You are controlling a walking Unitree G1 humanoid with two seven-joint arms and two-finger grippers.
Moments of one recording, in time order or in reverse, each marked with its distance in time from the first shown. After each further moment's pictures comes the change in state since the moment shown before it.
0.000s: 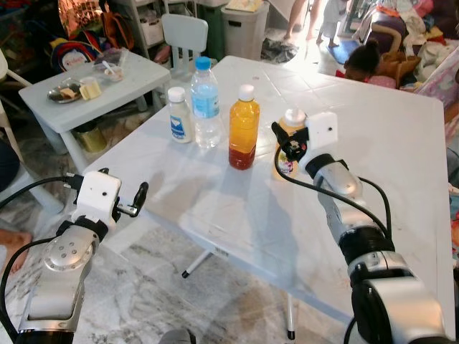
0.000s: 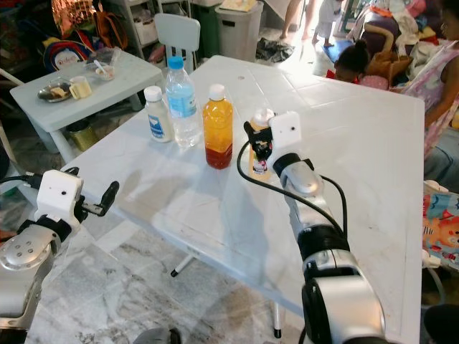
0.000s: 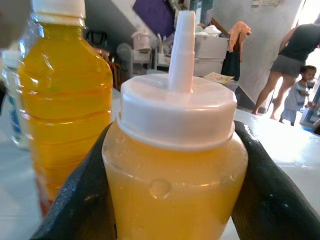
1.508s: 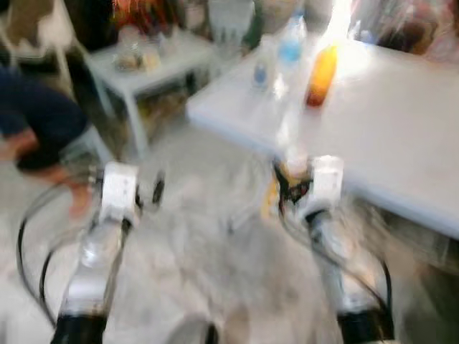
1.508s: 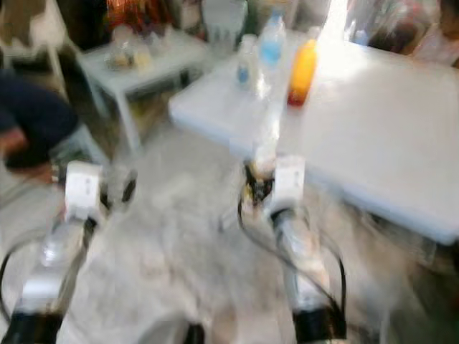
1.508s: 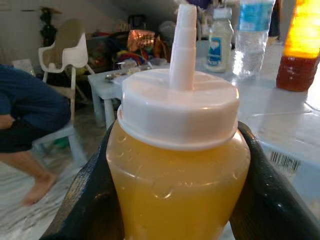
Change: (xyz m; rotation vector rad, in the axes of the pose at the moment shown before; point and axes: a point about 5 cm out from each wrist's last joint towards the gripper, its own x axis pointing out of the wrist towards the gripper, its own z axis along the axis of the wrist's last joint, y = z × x) left arm 0.017 -0.021 -0.021 -0.086 0.016 0.026; right arm -0.070 0.034 -0.026 0.178 0.092 -0.072
